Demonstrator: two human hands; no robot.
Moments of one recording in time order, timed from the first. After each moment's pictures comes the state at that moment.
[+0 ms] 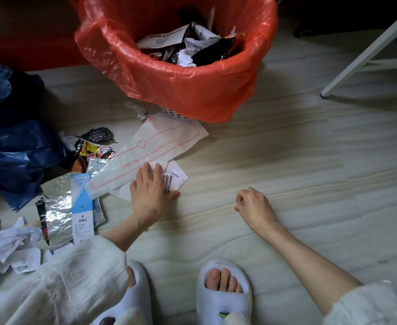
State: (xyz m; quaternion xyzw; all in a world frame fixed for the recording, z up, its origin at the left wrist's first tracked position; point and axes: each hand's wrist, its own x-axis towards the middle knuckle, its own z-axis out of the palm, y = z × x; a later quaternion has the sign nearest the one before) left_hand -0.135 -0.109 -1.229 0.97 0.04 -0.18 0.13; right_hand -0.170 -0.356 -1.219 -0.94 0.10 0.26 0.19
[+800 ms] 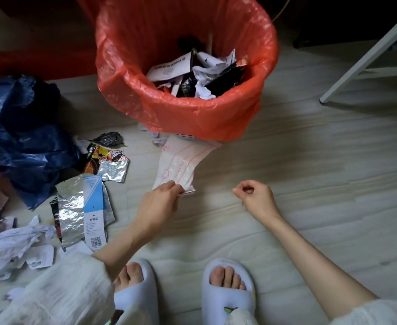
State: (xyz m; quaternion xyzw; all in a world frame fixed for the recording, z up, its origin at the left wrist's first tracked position) left_hand -0.155 -0.104 -1.187 0.97 -0.14 -0.11 0.19; right_hand -0.158 -0.340 -1.188 -0.84 0.24 0.15 0.46
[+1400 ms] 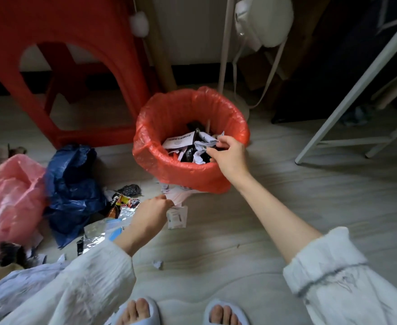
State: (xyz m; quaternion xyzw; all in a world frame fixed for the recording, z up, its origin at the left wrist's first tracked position) left_hand -0.106 -0.082 -1.086 0.98 -0.13 -0.12 0.08; right_hand -0.035 -0.269 -1.002 -0.81 0.14 -0.02 0.57
